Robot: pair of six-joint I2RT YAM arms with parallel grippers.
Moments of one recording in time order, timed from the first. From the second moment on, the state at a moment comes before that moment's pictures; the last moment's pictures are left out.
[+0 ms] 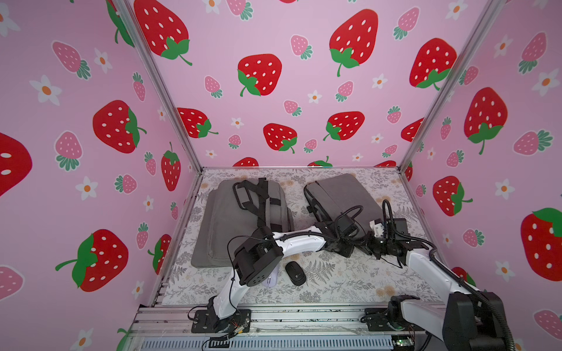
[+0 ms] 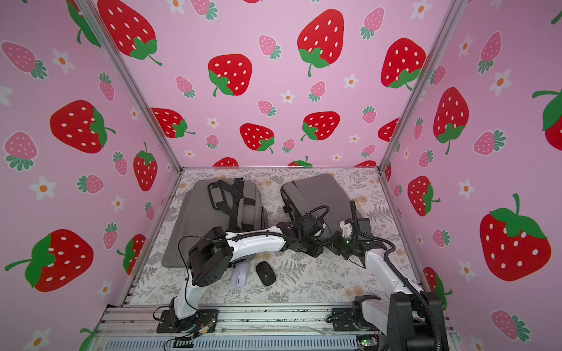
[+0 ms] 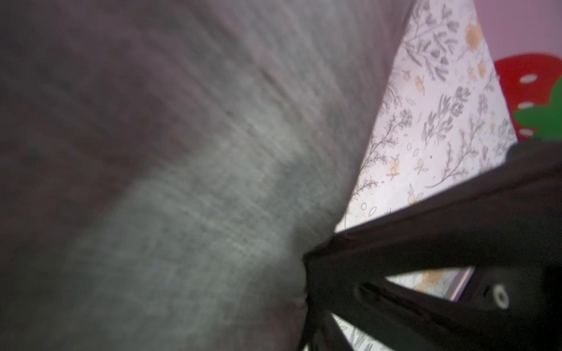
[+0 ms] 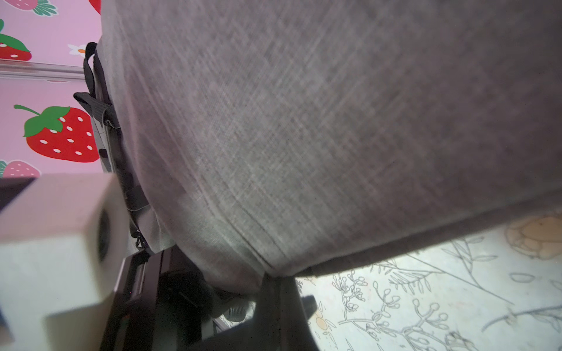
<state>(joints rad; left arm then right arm) -1.04 2.13 1.61 -0.44 0.12 -0.51 0.16 1.12 0.53 -0.38 -0.64 0.66</state>
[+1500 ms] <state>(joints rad) -1.01 2.17 1.58 -0.37 0.23 -0.49 0.03 0.92 0.46 -0.63 -0.46 0.52</state>
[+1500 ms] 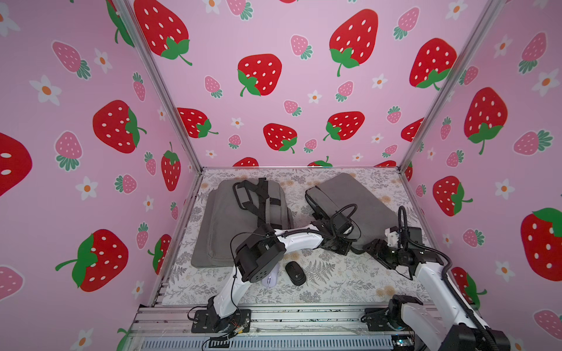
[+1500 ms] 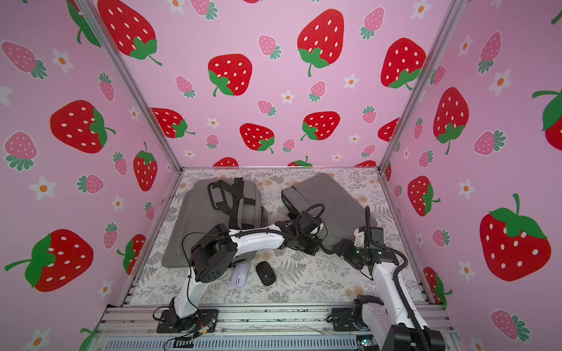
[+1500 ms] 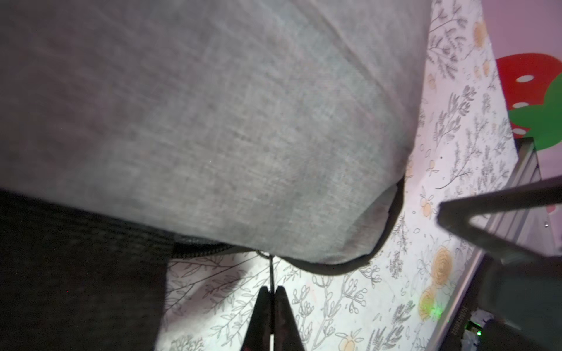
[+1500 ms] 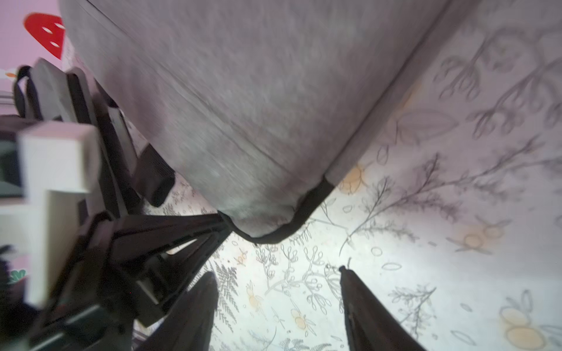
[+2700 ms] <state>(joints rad) -0.96 2.16 1.49 -0.19 0.27 -0.49 -0.24 1.28 0.55 -0.44 -0.51 0.51</state>
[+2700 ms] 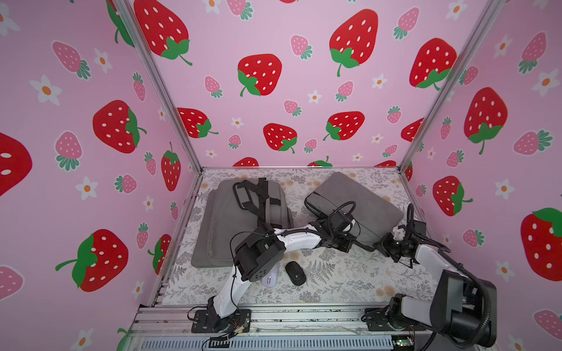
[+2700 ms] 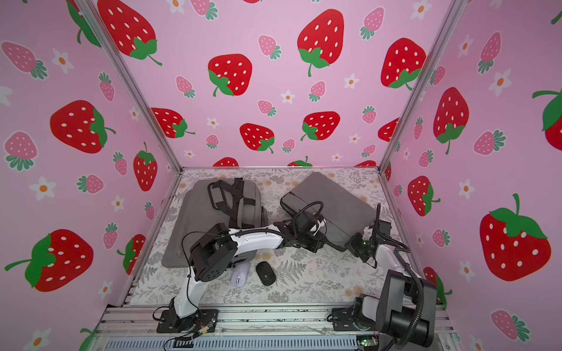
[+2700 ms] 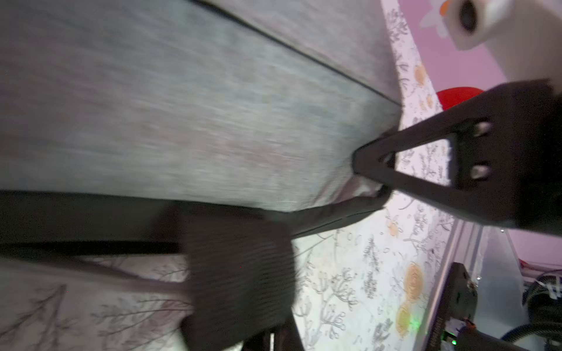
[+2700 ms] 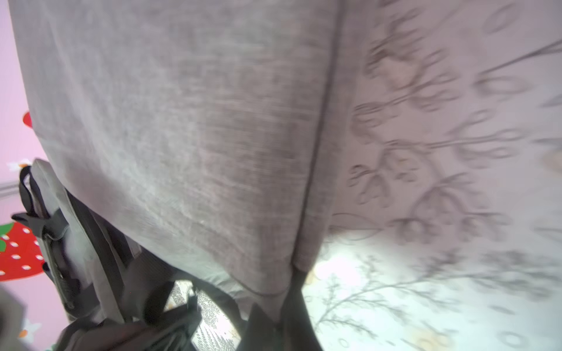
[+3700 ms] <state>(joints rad) -0.95 2.06 1.40 -0.33 0.16 -0.50 -0.07 1.50 0.92 -0.53 -0.18 0.35</state>
